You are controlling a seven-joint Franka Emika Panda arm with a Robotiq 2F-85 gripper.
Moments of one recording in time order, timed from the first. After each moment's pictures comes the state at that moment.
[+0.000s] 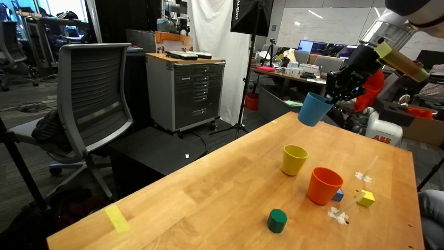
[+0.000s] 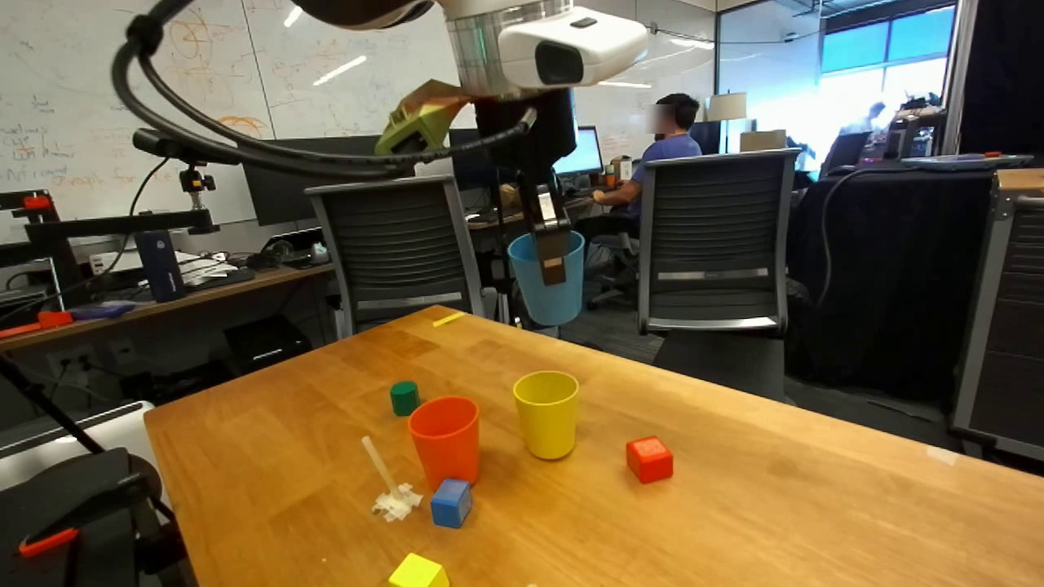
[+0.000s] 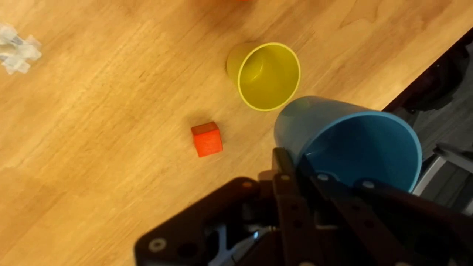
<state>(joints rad) -0.22 0.12 -0.13 -2.18 0.44 2.47 -0.04</state>
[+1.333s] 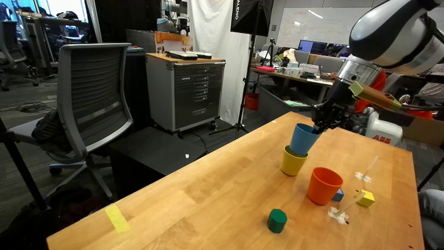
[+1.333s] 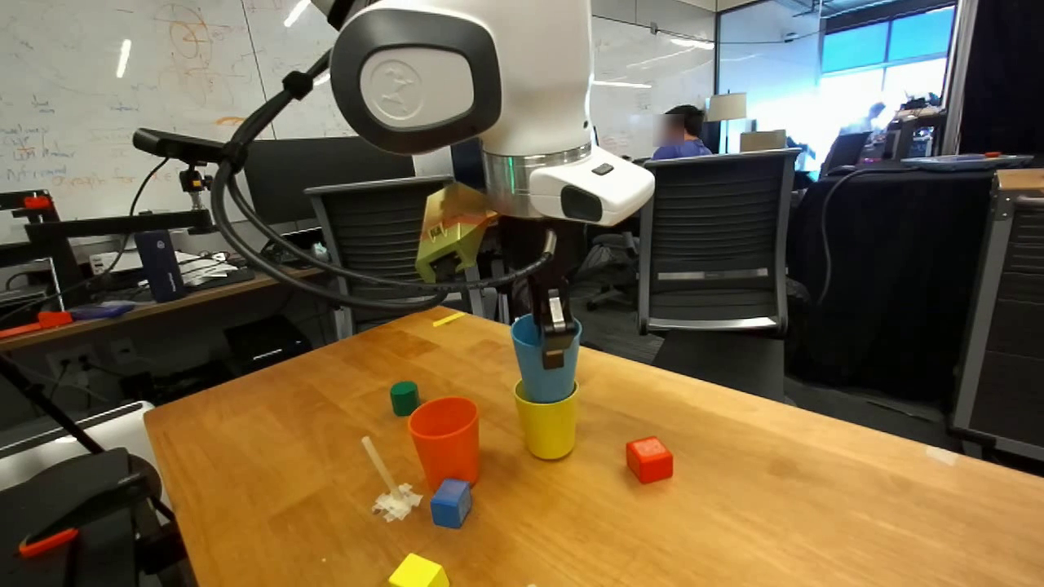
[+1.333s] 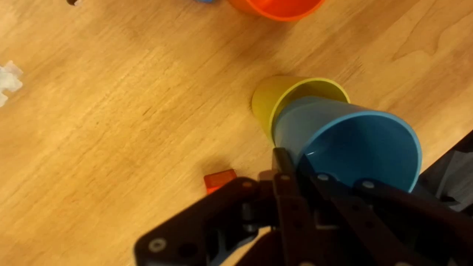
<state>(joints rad) -0.21 0.32 -0.11 -2.13 0.44 2.51 -0.06</state>
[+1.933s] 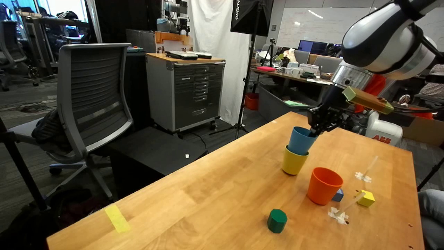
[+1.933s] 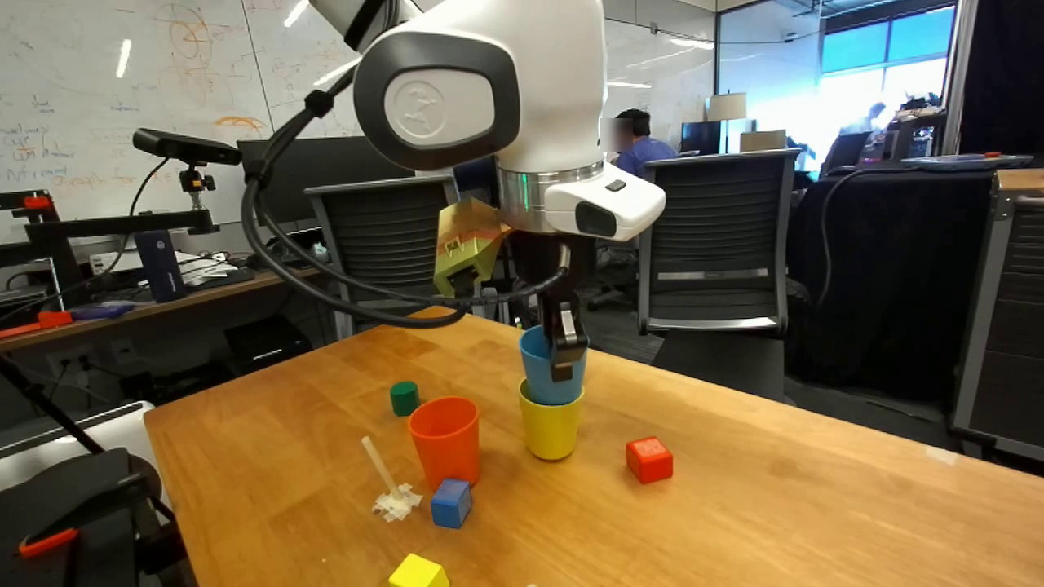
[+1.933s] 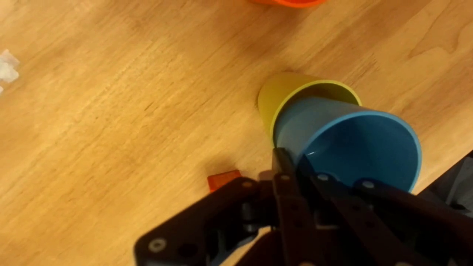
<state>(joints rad) -0.21 0.38 -0.11 -2.09 0.41 2.51 -0.05</state>
